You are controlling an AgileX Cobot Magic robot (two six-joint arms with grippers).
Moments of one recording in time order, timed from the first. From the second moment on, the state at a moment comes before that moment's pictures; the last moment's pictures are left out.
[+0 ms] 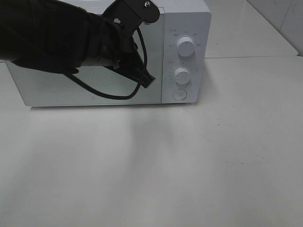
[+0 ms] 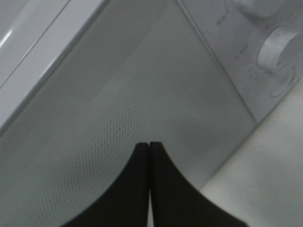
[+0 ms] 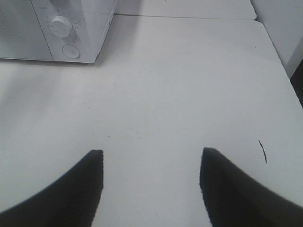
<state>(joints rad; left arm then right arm) -0.84 1.78 -1.15 -1.74 -0.45 2.04 0.14 -0.01 -0.50 -0.06 1.01 0.05</state>
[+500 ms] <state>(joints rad) -0.79 1.67 -0.99 -1.73 0.26 1.58 0.14 -0.01 -0.50 -0.06 1.01 0.05</state>
